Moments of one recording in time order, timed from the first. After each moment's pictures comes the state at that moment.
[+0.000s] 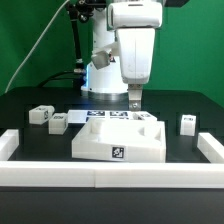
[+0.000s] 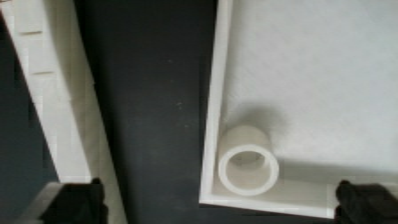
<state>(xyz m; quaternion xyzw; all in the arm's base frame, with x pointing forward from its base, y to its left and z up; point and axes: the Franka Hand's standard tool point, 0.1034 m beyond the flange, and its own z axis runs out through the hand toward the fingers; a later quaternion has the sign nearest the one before) 0.567 0.008 0.094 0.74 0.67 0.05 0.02</state>
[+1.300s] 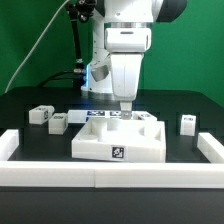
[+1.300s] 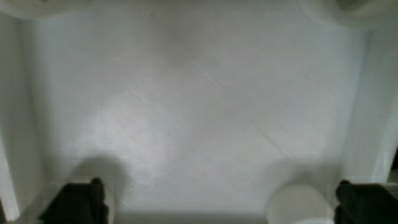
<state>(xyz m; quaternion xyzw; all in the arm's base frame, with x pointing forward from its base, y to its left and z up) 0.485 0.008 0.060 0.75 0.66 0.01 0.00</state>
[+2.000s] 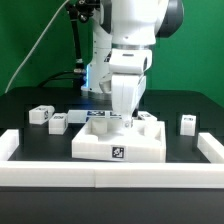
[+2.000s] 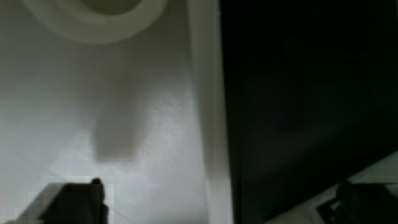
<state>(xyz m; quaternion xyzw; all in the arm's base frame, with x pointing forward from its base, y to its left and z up) 0.415 0.019 0.015 0.80 0.60 -0.01 -0.02</state>
